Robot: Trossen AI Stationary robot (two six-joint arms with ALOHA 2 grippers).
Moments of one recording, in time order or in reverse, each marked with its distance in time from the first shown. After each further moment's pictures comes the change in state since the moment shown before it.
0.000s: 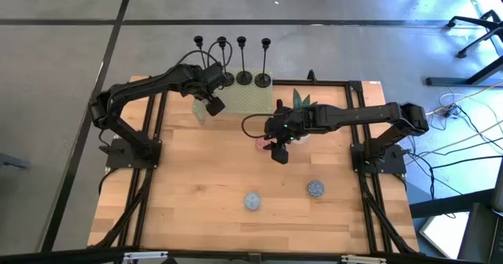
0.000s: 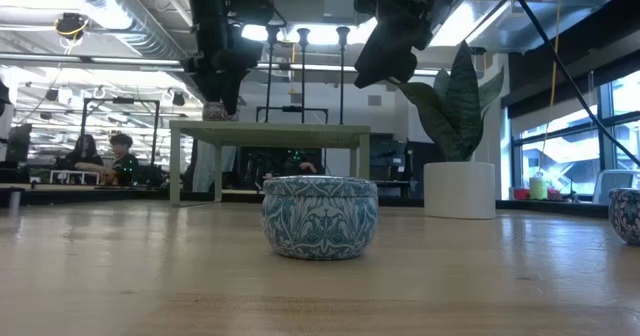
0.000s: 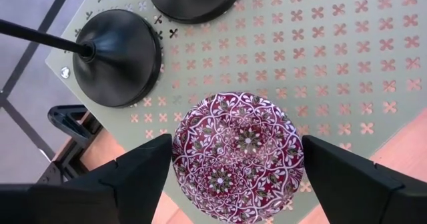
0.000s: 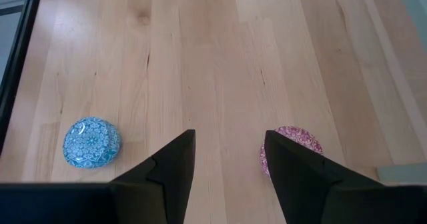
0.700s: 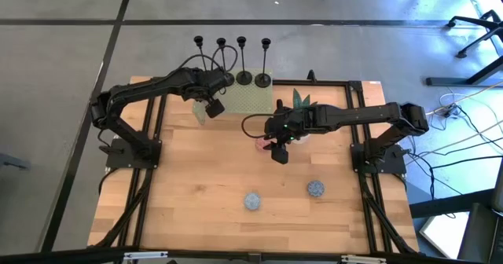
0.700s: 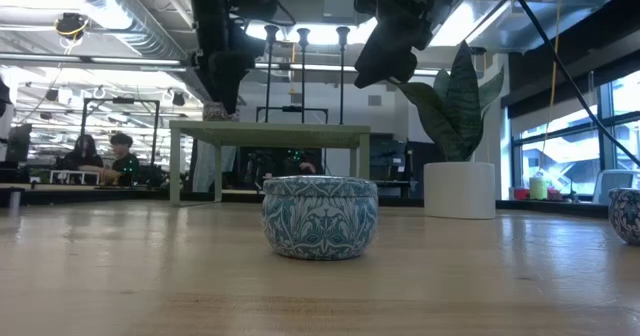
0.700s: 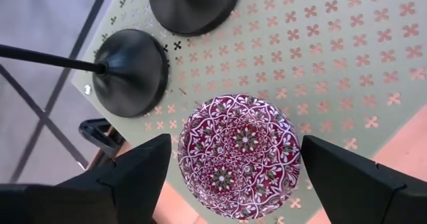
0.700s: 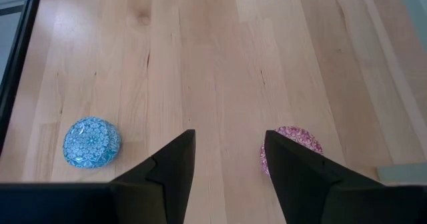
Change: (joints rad) left arm -0.055 0.000 0.000 -0.001 -0.100 0.054; right arm 0.000 0.000 0.000 0.000 0.000 0.000
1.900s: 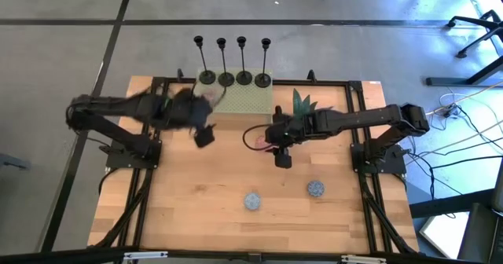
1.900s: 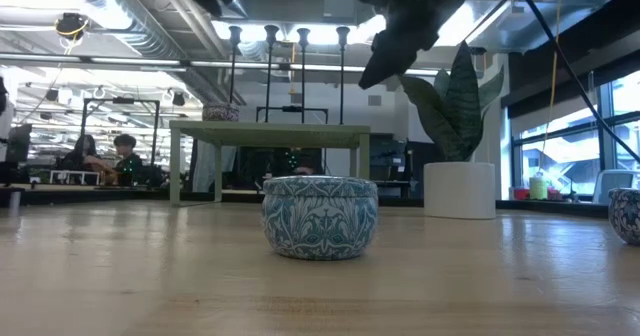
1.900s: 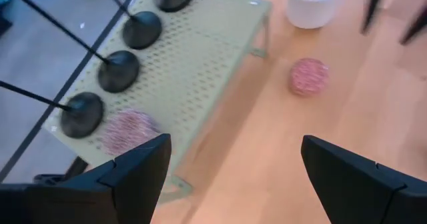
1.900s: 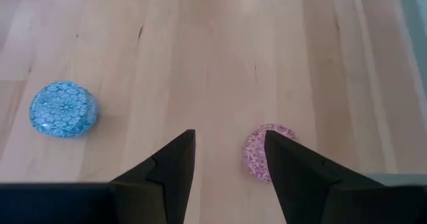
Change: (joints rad) left arm -0.520 -0.253 0.099 -0.101 -0.117 -0.296; right arm 0.062 0.000 0.000 -0.035 0.106 -0.164
